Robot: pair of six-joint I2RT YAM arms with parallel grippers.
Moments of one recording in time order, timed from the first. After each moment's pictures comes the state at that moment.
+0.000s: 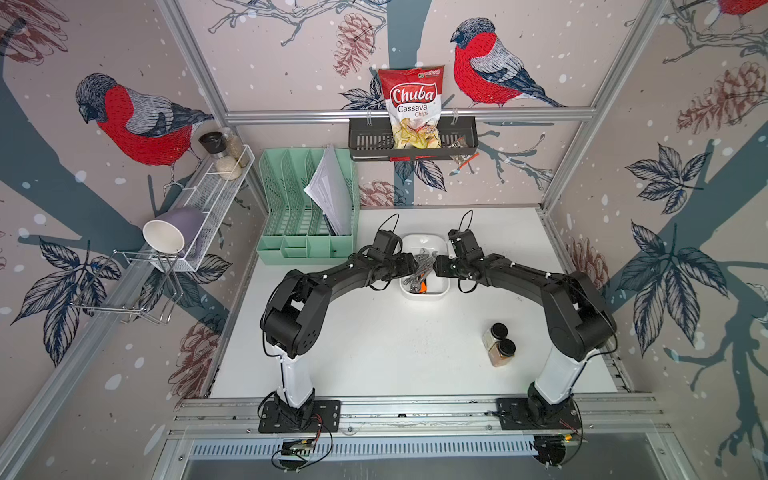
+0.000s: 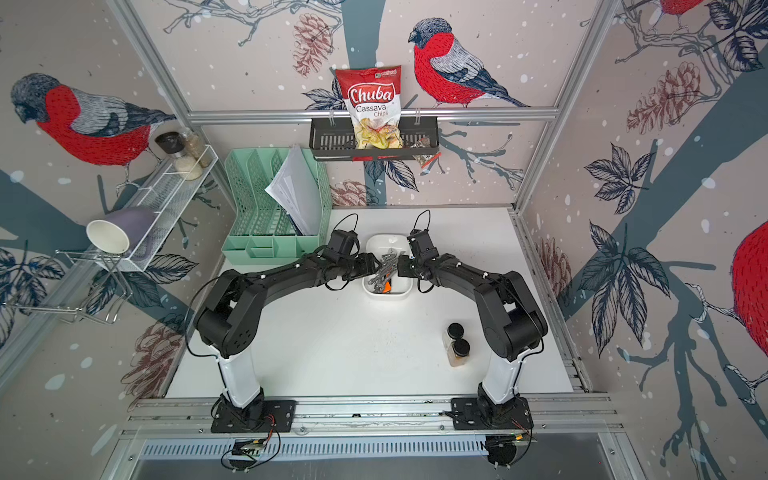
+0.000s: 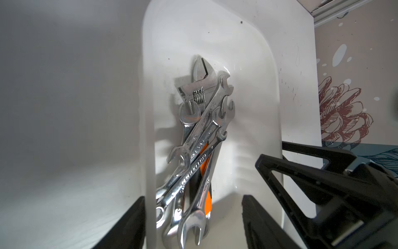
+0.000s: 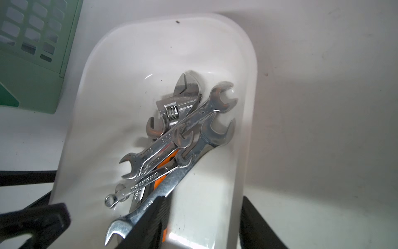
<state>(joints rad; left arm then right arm) -0.55 1.90 1.25 -0.15 0.27 -0.70 0.50 1.81 1.13 -0.19 -0.06 0.39</state>
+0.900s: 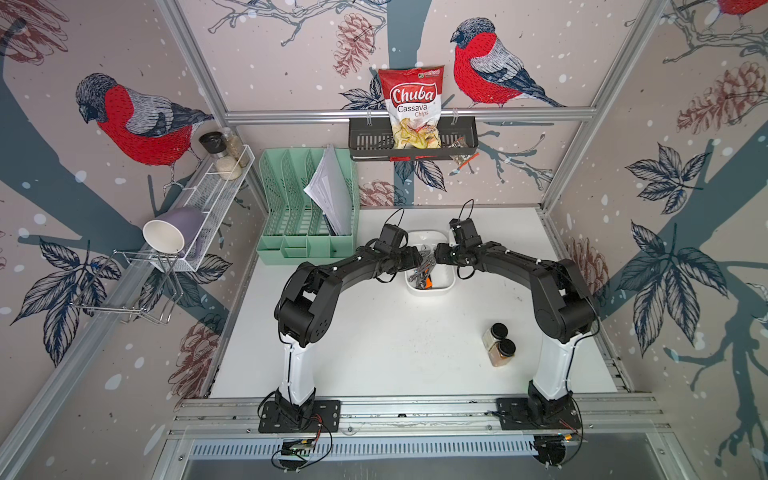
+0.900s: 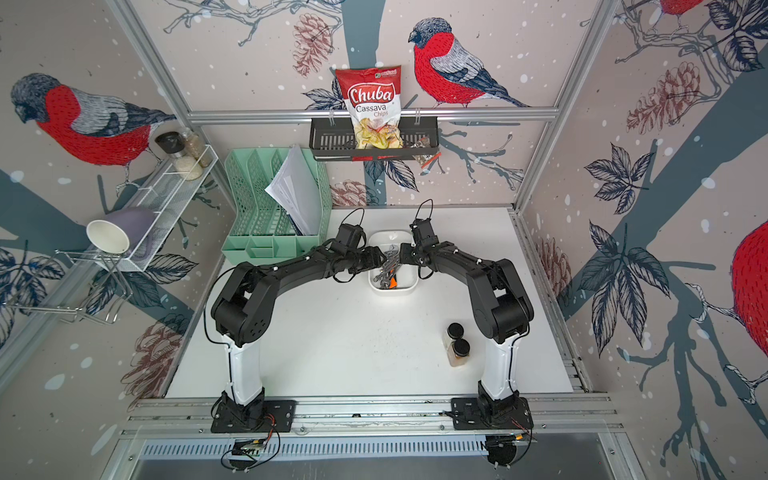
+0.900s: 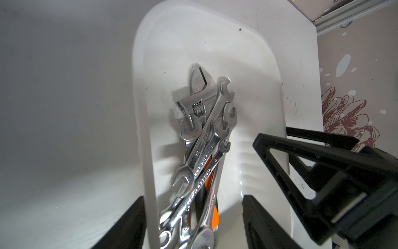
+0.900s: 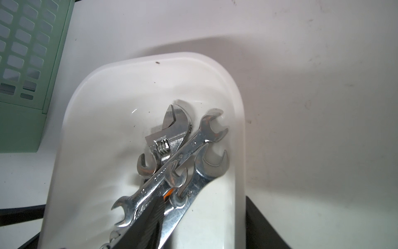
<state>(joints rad) -0.56 1.99 1.38 -0.18 0.24 -0.70 0.45 1.93 1.29 -0.22 -0.07 0.36</state>
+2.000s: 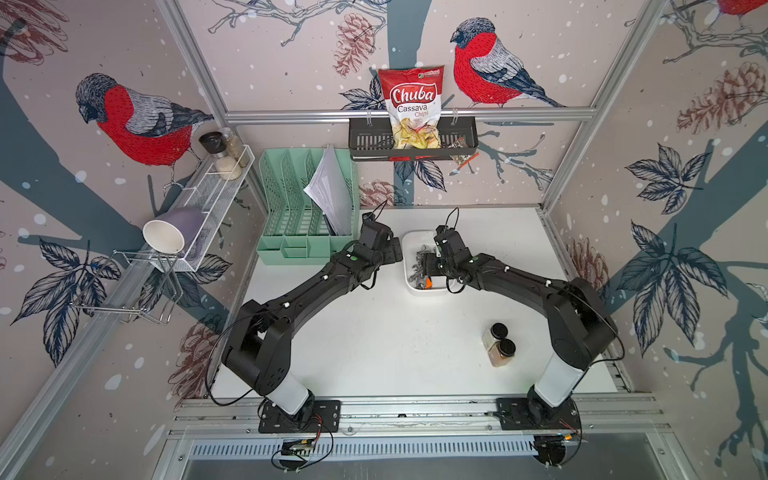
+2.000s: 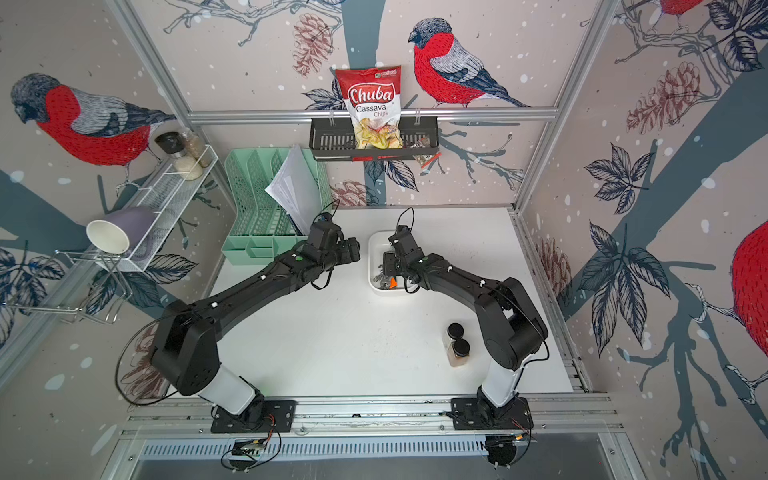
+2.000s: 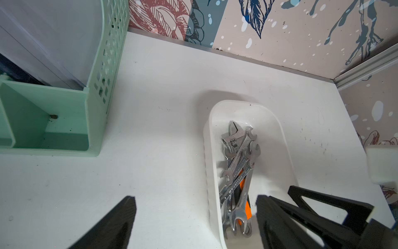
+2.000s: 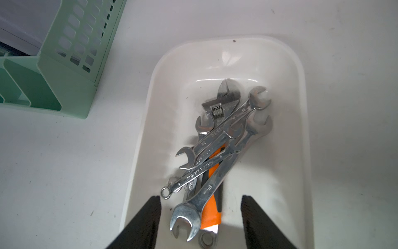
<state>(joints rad) -0.57 1.57 1.20 -0.30 -0.20 -0.56 0.67 1.76 1.18 -0.24 0.10 0.45</state>
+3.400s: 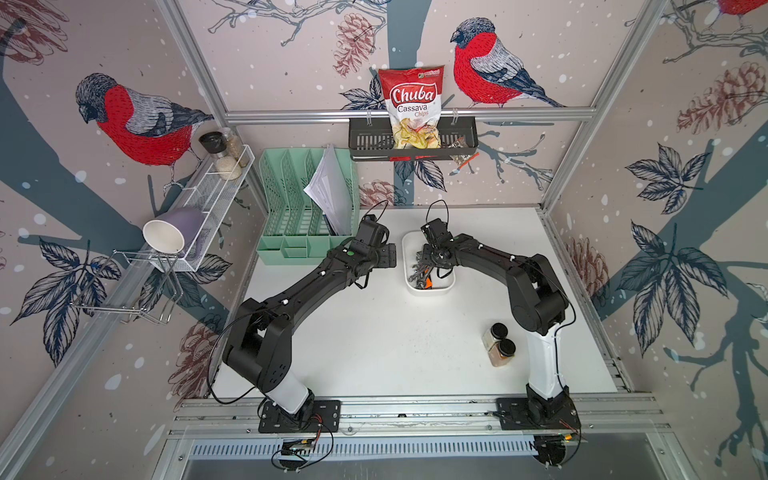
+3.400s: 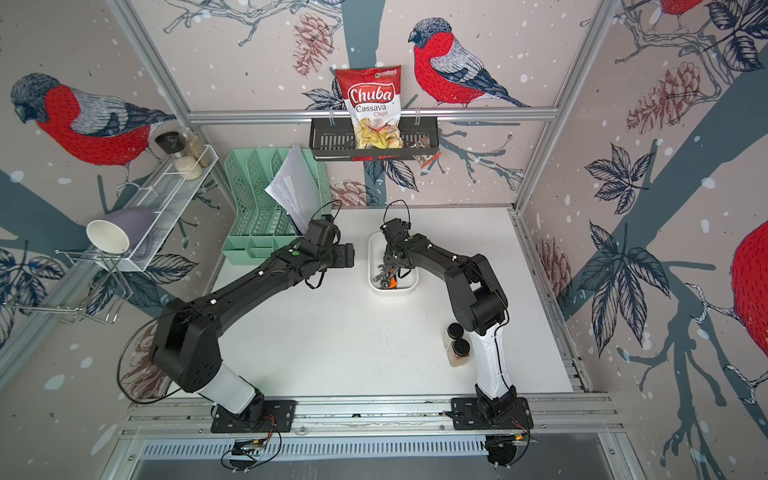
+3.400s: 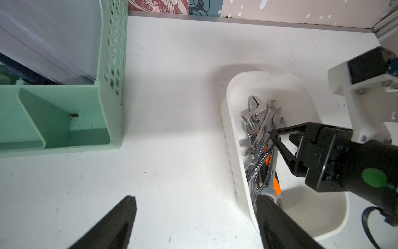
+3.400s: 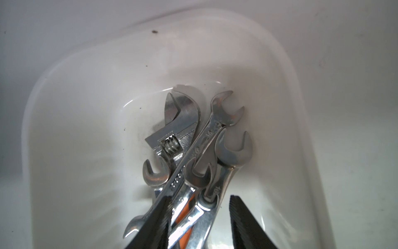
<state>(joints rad) -0.53 1.61 1.24 -0.44 -0.15 -0.41 0.60 2.09 1.55 -0.51 0.18 0.63</state>
